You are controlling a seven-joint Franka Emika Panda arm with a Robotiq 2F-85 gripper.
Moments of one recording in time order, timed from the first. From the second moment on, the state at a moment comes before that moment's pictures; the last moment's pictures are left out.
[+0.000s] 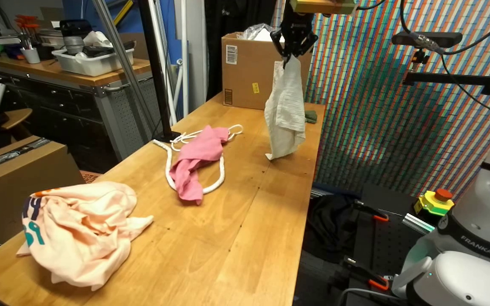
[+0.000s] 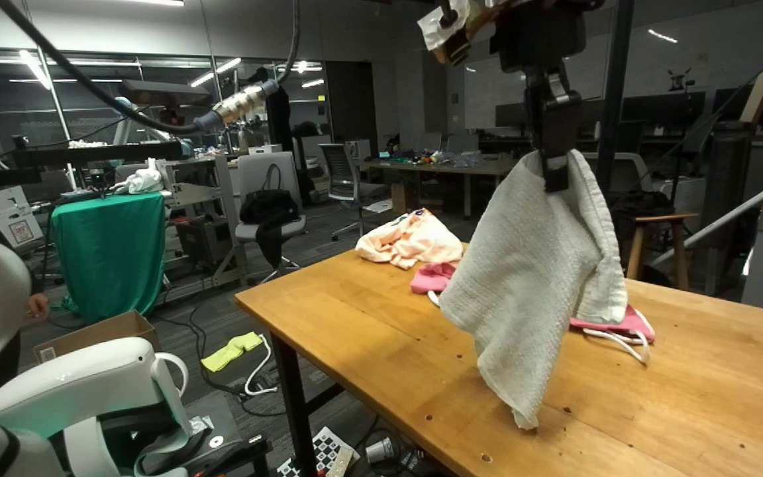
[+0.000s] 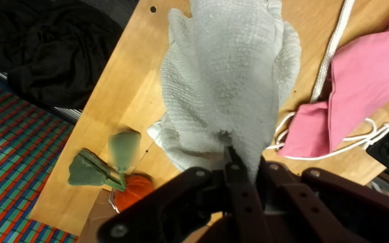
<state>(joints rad) -0.08 -0.21 -0.09 -2.08 -0.14 2.02 0.67</state>
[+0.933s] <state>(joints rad) -0.11 -0.08 -0.09 -2.11 -0.15 2.03 0.70</state>
